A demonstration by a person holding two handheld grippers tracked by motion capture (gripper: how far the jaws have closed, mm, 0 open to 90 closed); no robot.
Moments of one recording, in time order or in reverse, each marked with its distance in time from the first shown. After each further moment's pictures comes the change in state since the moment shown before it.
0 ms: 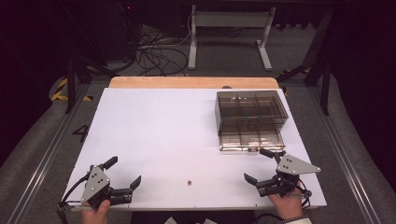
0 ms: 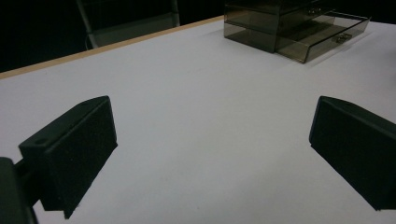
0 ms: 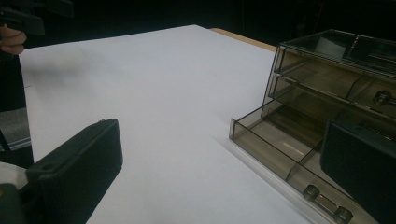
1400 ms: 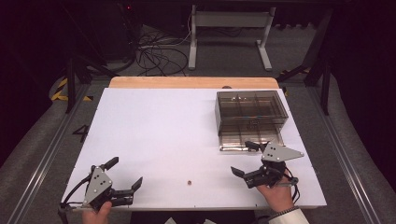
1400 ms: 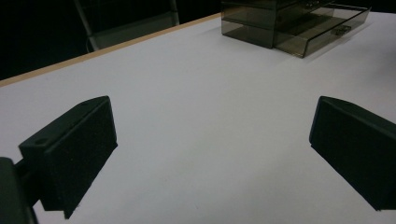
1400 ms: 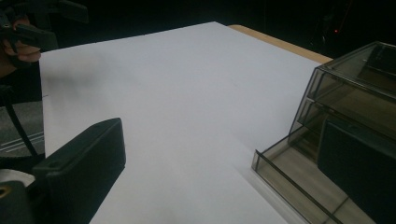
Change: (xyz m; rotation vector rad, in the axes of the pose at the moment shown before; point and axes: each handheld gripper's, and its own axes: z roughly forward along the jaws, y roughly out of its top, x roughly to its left) left arm -0.005 0.002 -0.001 0.013 0.005 0.042; right arm 0.005 0.034 0.036 0.049 0.088 -0.014
